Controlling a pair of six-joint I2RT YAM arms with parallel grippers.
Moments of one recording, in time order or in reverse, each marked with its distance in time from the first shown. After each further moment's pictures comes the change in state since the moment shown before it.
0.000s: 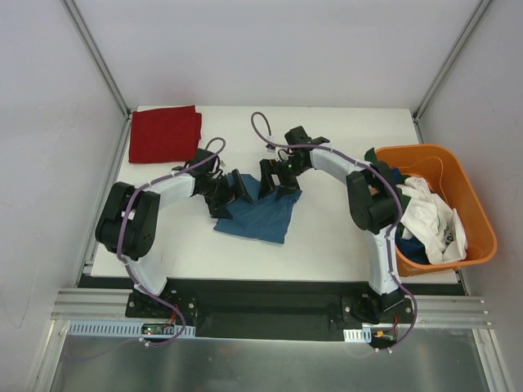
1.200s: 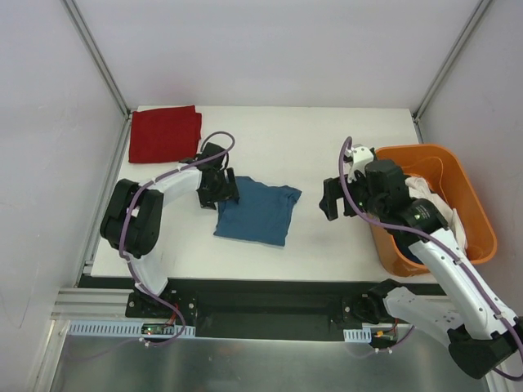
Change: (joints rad) left arm -0.060 -0.013 0.085 -0.159 -0.475 0.137; right arm 0.040 -1.245 -0.594 -0.089 0.664 -0.042
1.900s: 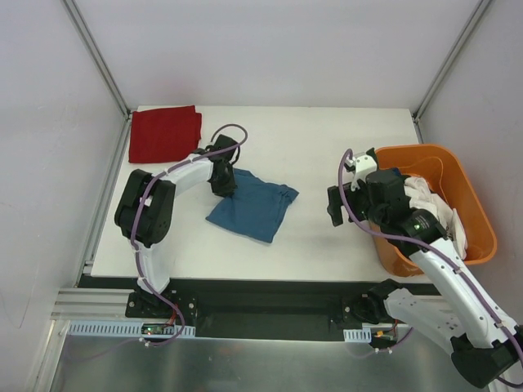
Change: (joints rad) left arm -0.035 0.143 0.174 -0.043 -0.095 0.043; right arm 0.000 -0.074 -0.102 0.027 0.110 -0.050
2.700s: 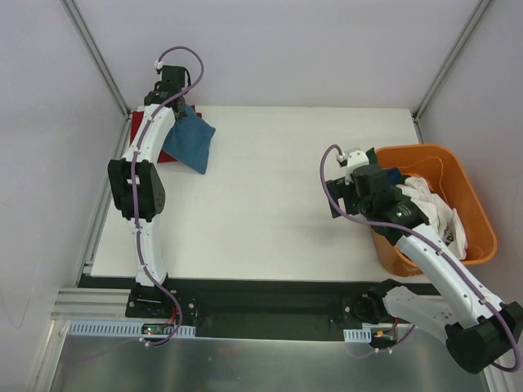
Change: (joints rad) left arm 0.315 0.222 0.758 -0.102 -0.396 0.420; right arm -0.009 0.090 -0.050 0.111 0.164 -0.065
